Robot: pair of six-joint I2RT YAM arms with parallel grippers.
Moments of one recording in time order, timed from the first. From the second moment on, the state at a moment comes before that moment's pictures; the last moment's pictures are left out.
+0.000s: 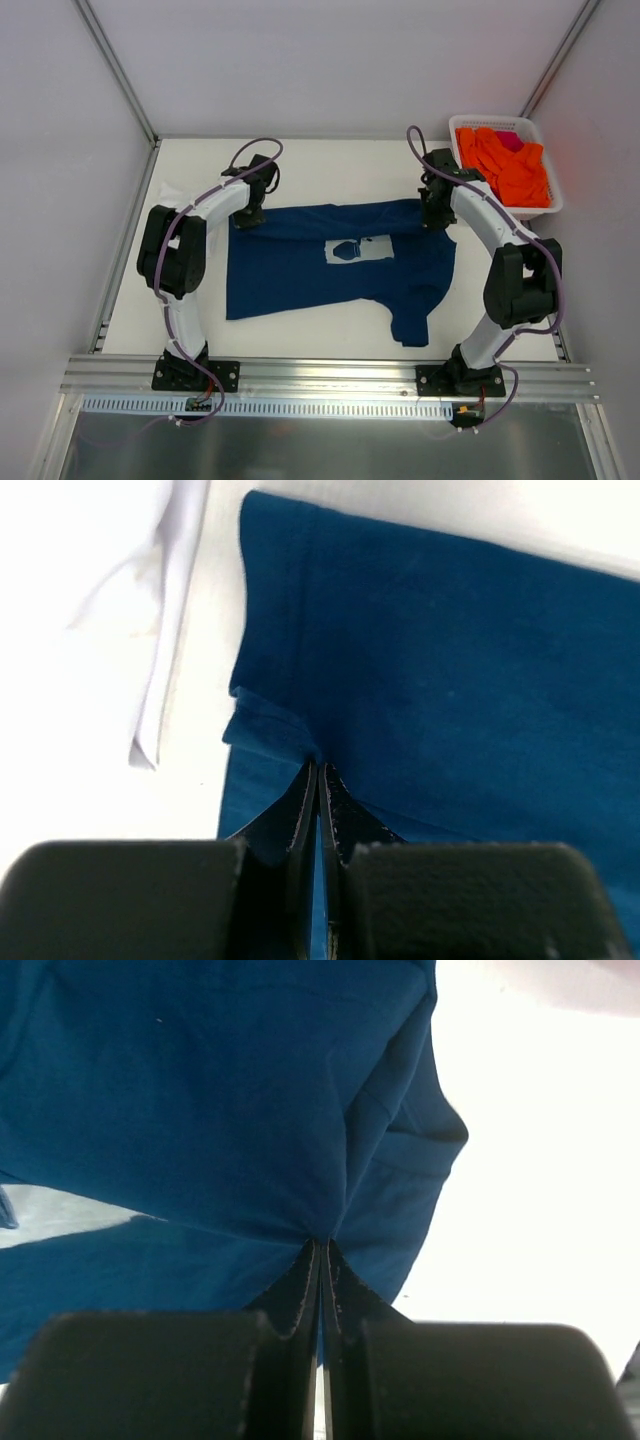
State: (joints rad) left arm -0.35 1.93 1.44 -0.81 -0.41 -0.56; right arm 0.22 1.70 1.38 -0.89 0.19 0.17
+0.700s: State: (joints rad) left arm -0.39 1.80 1.44 -0.85 -0.56 -0.54; right arm 0.32 1.69 1.36 -0.93 0.30 0.23
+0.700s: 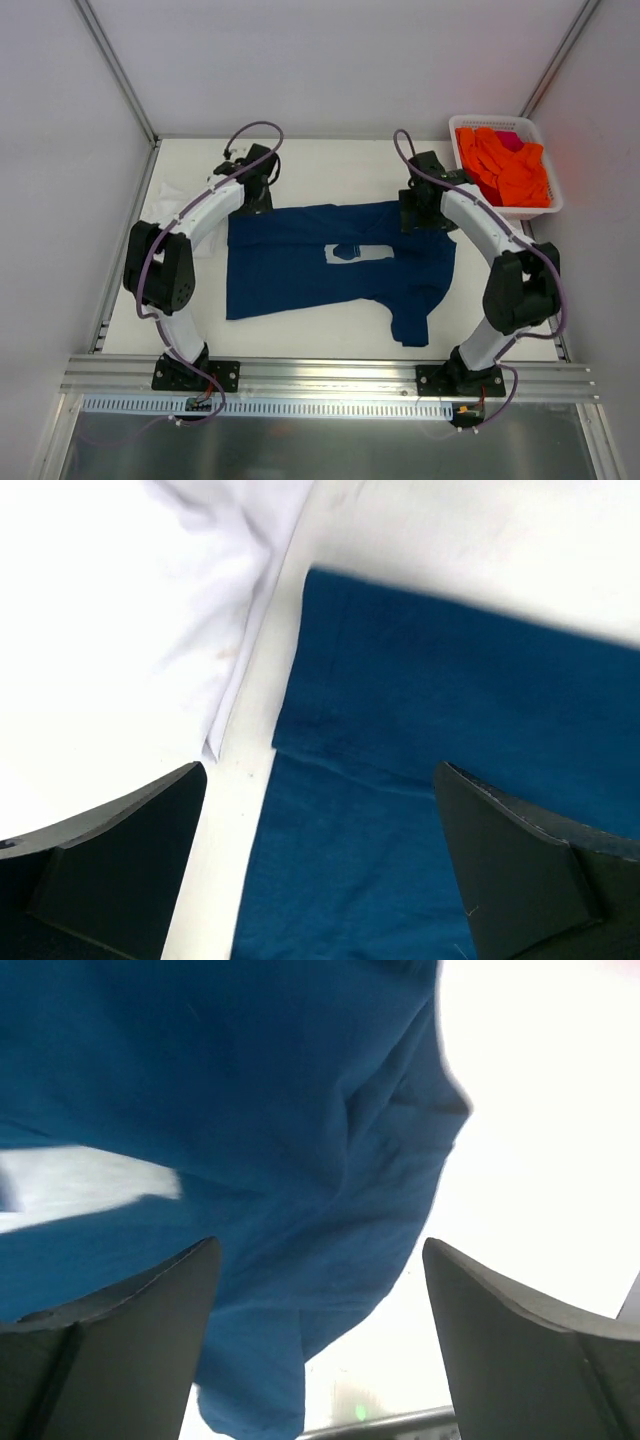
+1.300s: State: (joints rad) left arm -0.39 1.95 1.53 -0.84 -0.48 -0.53; right arm 0.21 2.13 1.83 -0.94 0.23 0.21
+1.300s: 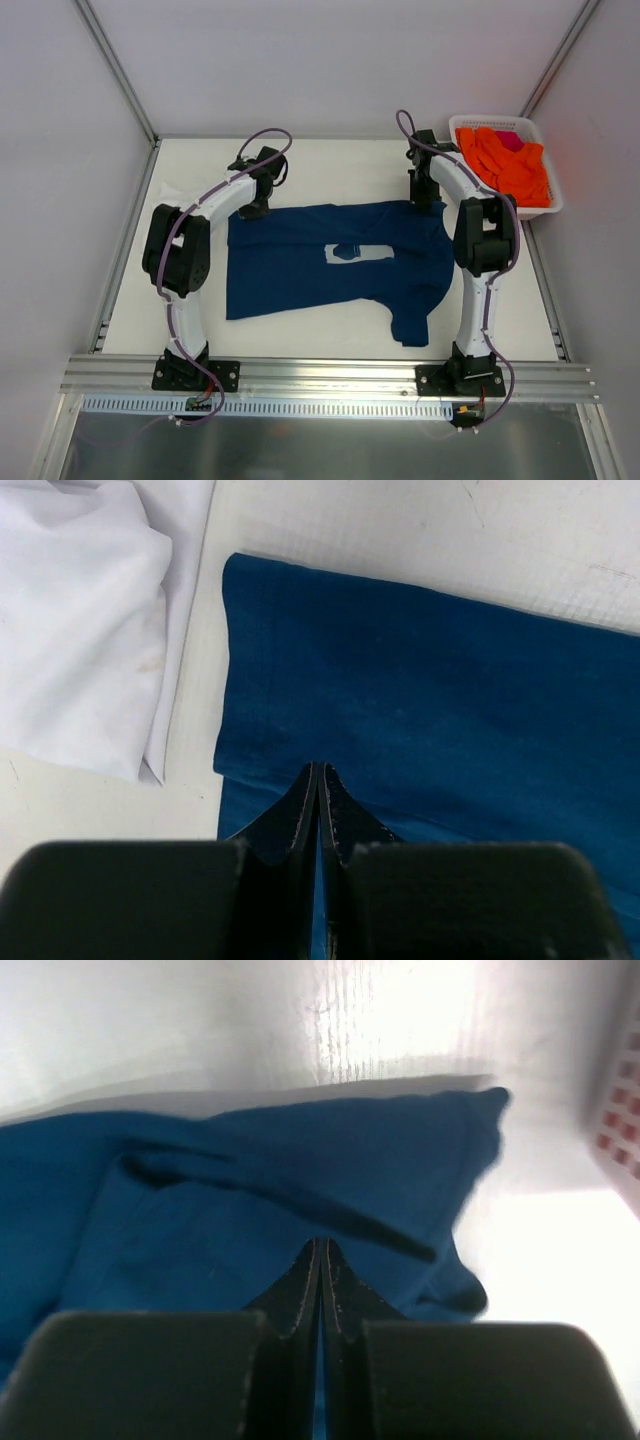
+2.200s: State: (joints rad) left arm -0.35 2.08 1.51 -0.83 -0.47 -0.55; right arm 0.07 2.43 2.22 -1.09 0.23 0.22
